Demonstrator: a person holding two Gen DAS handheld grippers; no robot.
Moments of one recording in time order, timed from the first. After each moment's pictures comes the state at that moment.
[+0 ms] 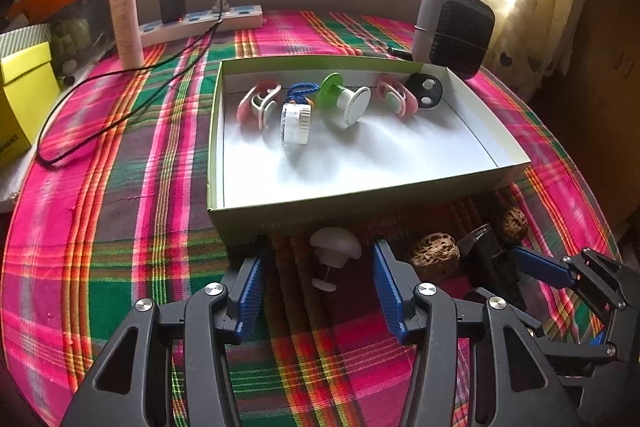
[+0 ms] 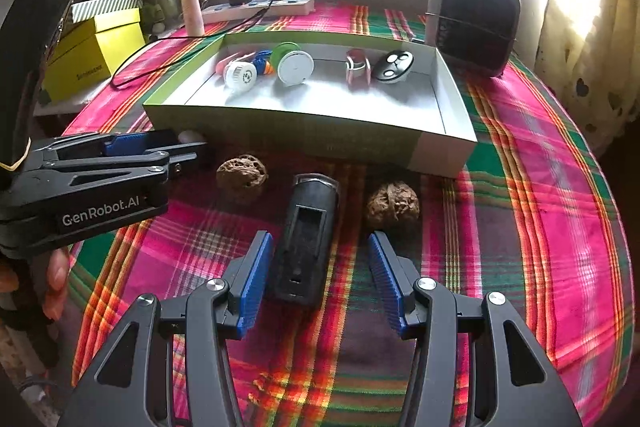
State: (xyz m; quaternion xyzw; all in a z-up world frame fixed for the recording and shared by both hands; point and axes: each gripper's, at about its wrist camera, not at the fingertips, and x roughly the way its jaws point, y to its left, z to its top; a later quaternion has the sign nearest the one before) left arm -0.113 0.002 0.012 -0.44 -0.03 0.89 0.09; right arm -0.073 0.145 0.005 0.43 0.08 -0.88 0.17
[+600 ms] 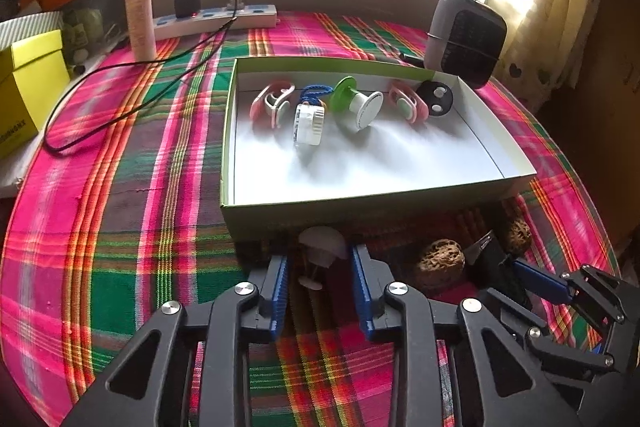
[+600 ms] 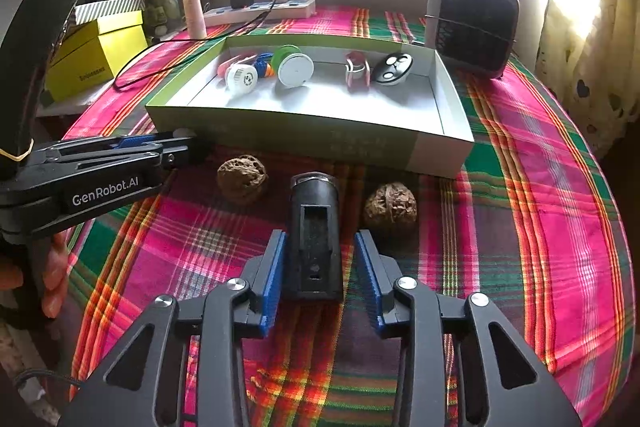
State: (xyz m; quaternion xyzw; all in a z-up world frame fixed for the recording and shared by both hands) left arm -0.112 -0.002 0.012 -0.44 -0.04 0.90 0.07; right arm -0.071 0.148 0.005 0.42 0.08 -0.89 0.17
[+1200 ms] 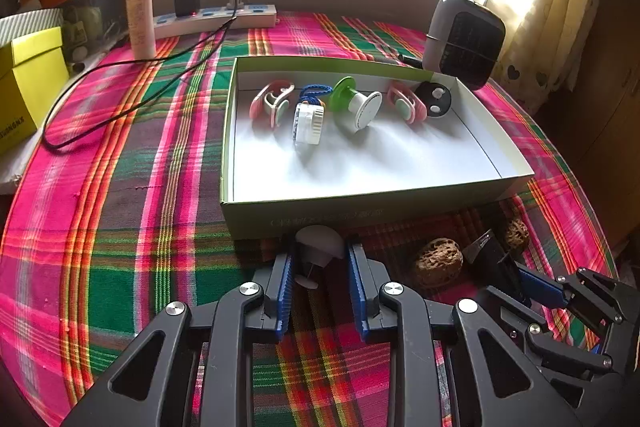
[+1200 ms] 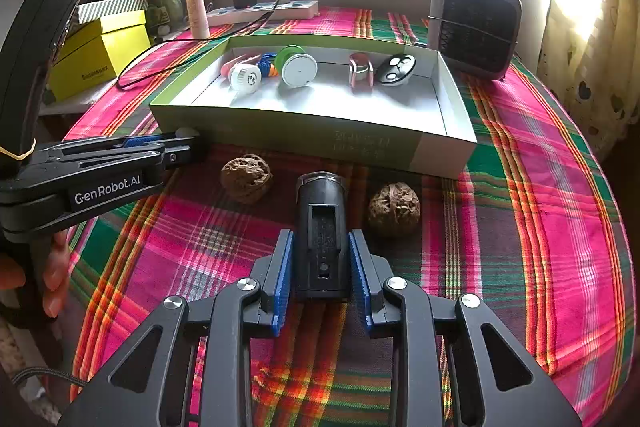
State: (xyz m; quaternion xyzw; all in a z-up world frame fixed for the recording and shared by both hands) left arm -0.111 -0.003 0.012 -0.44 -0.05 0.90 0.07; right arm -0.071 0.147 0.005 0.42 0.08 -0.89 0.17
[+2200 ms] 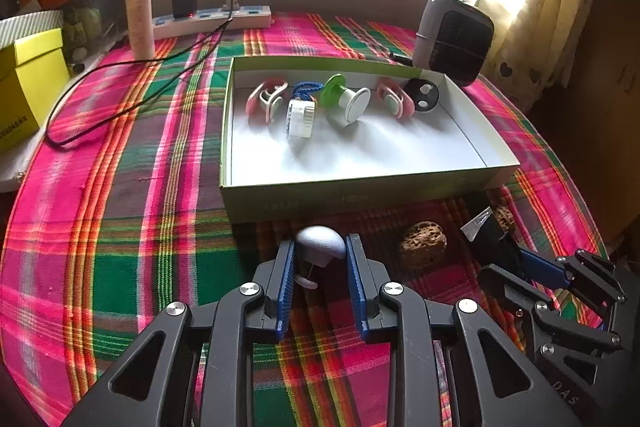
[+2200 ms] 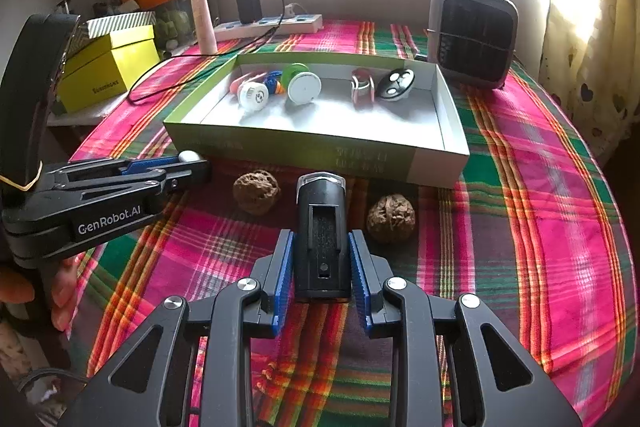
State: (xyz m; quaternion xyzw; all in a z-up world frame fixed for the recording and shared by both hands) left arm -0.098 -0.003 0.020 -0.43 -0.05 0.90 0.08; right arm -0.066 0.152 0.020 0.41 0.06 -0.89 0.19
